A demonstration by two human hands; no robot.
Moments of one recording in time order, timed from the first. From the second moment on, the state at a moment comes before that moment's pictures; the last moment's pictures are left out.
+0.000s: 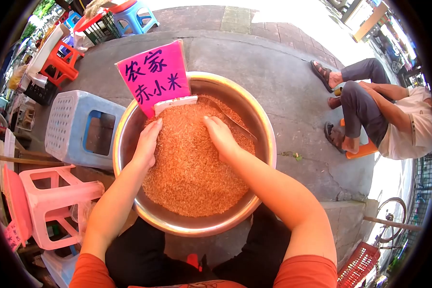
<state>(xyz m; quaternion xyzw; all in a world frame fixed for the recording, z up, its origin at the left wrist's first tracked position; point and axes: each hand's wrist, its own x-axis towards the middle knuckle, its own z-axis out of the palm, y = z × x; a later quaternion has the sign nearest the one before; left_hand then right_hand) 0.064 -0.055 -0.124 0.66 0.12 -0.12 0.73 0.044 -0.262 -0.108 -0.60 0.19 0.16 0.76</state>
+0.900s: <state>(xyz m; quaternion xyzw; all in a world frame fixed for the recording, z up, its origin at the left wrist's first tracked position) -0.019 -0.040 -0.111 0.45 0.32 -0.22 0.80 -0.029 -0.263 -0.099 -0.30 0.45 0.22 0.81</state>
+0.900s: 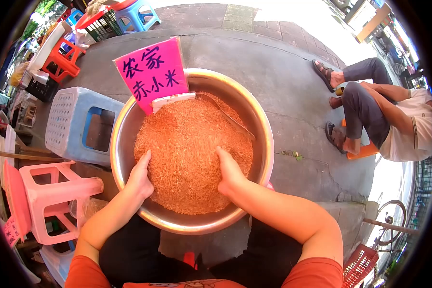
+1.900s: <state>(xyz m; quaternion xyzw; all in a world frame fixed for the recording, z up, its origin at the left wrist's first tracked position) 0.023 -0.059 -0.103 0.53 0.16 -0.17 0.81 0.007 -0.247 -0.089 -0.46 0.22 0.20 0.84</state>
